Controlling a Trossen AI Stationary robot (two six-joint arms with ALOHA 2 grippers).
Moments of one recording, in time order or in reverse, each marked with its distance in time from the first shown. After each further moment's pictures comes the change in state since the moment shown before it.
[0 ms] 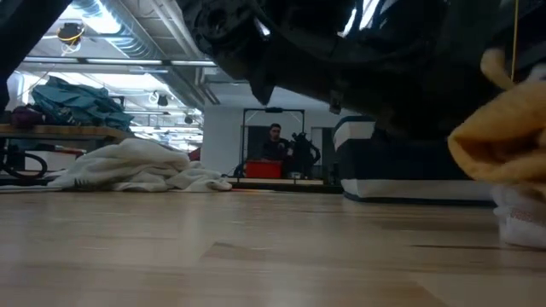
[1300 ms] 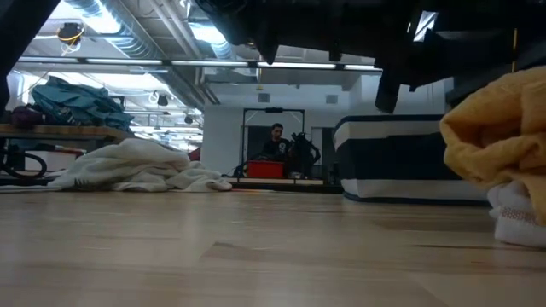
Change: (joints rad) left arm 0.006 -0.116 0.000 -0.032 0.165 -0.232; right arm -0.003 0.005 0.199 -0.153 0.124 -0.001
